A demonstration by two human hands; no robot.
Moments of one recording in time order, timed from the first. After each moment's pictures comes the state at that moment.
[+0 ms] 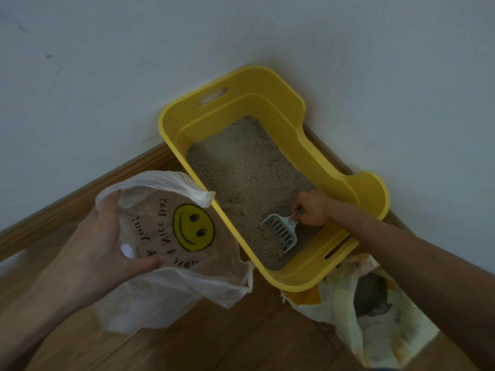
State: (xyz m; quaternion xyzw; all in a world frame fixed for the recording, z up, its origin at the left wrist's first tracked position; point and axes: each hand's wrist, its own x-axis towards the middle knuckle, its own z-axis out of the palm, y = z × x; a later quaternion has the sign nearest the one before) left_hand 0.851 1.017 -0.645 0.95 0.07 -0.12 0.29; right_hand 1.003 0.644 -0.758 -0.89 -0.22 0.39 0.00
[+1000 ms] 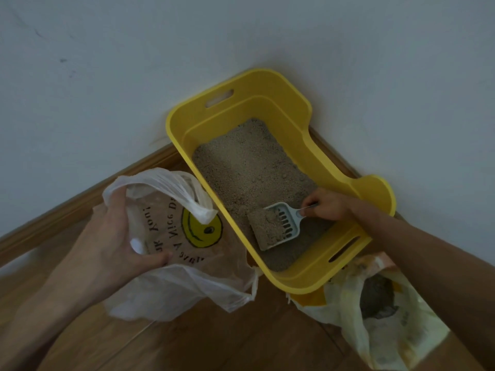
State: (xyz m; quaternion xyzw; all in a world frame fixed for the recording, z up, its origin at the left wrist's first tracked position) left_hand 0.852 1.015 -0.641 0.95 0.07 -0.11 0.29; right_hand 1.005 0.629 -0.744 -0.88 -0.13 0.42 0.18
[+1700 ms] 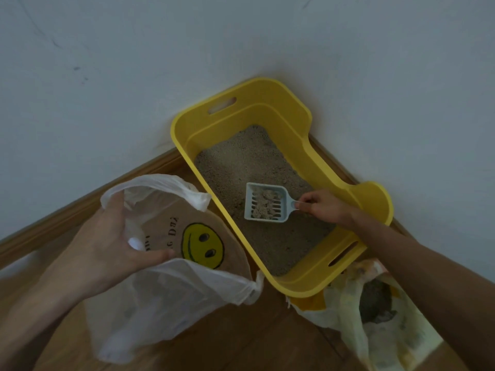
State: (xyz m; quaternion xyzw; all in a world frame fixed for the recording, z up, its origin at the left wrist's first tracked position) left_hand 0.858 1.023 -0.630 0.93 0.11 -0.14 0.32; right_hand 0.994 0.643 -0.736 -0.88 -0.01 0.34 0.33
